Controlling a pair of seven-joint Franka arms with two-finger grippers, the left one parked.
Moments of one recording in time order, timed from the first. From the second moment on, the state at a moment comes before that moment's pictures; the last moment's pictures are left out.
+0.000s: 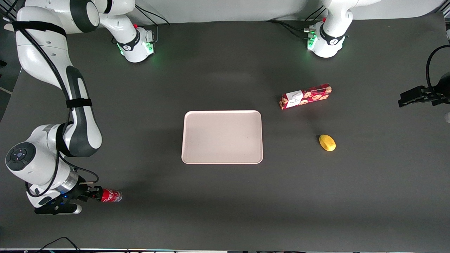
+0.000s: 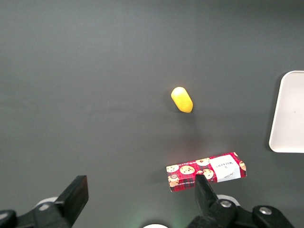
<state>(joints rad) 0.09 0.71 -0.10 -1.32 0.01 2.29 0.00</state>
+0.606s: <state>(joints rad) 0.09 0.71 -0.10 -1.34 0.01 2.29 0.00</state>
